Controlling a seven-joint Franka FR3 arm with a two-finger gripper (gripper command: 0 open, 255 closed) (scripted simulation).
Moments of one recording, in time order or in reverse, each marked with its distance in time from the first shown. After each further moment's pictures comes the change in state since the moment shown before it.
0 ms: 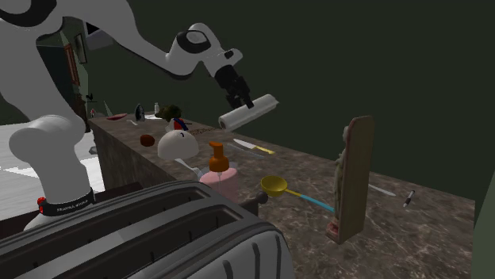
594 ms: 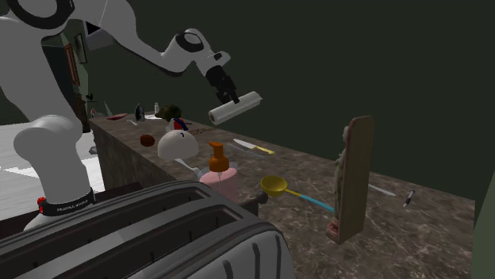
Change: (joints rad) arm 0.097 0.055 0.157 0.091 0.006 -0.172 0.186
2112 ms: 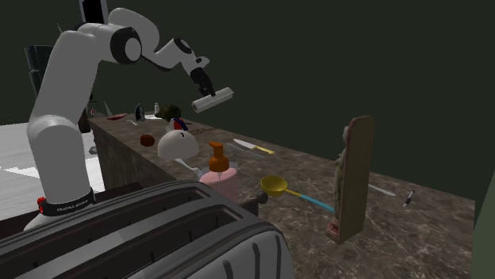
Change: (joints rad) arm 0.380 0.560 0.255 0.711 -0.160 -0.555 0.376
